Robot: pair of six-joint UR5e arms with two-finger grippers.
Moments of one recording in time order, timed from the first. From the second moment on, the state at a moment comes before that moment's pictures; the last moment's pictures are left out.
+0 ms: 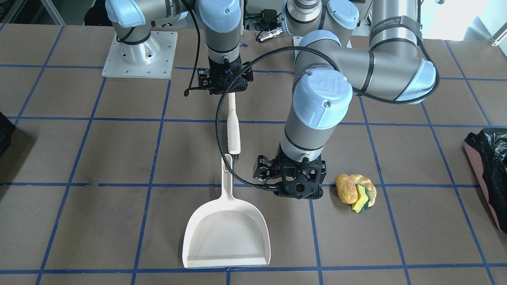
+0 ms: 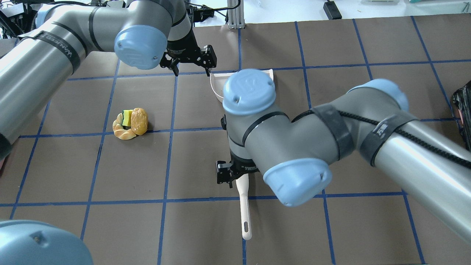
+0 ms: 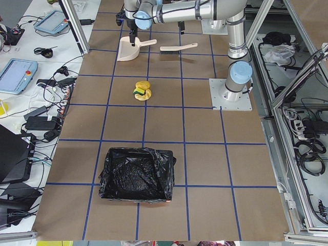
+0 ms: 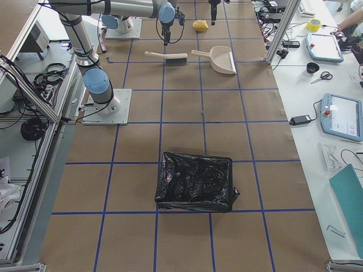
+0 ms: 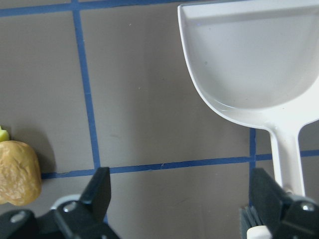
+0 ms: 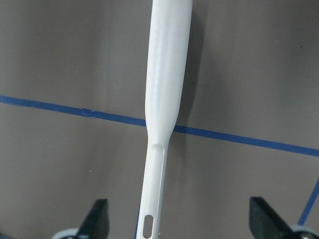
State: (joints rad) left arm -1.77 -2.00 -1.39 -1.27 1.55 -0.13; right arm 2.09 -1.50 1.92 -1.85 -1.49 0.32
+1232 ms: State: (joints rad) left arm -1.91 -2.15 -1.44 -1.16 1.48 -0.28; right arm 2.13 -1.45 2.11 -2.04 -1.42 0.38
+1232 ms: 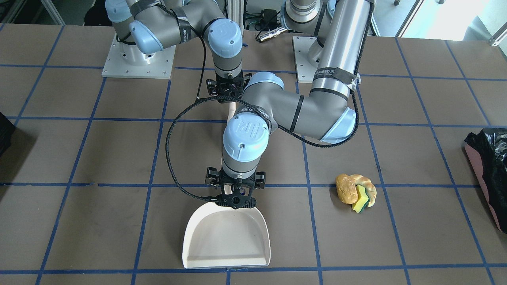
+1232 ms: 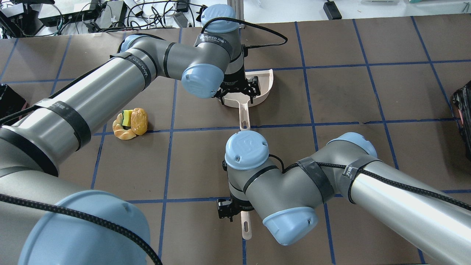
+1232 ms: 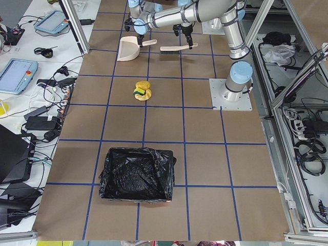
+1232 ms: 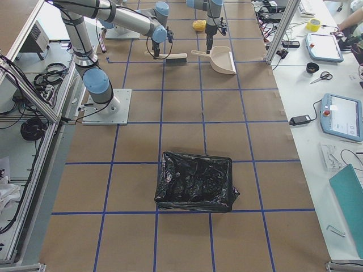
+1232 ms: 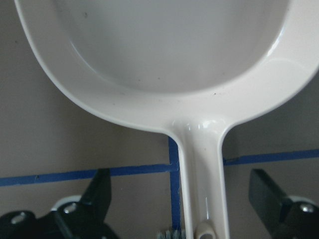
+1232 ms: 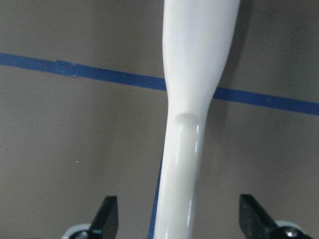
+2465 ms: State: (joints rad) left arm -1.95 -2.13 -1.50 -1.15 1.47 -0.31; right arm 2.13 -1.46 2.11 -2.04 -1.42 0.42
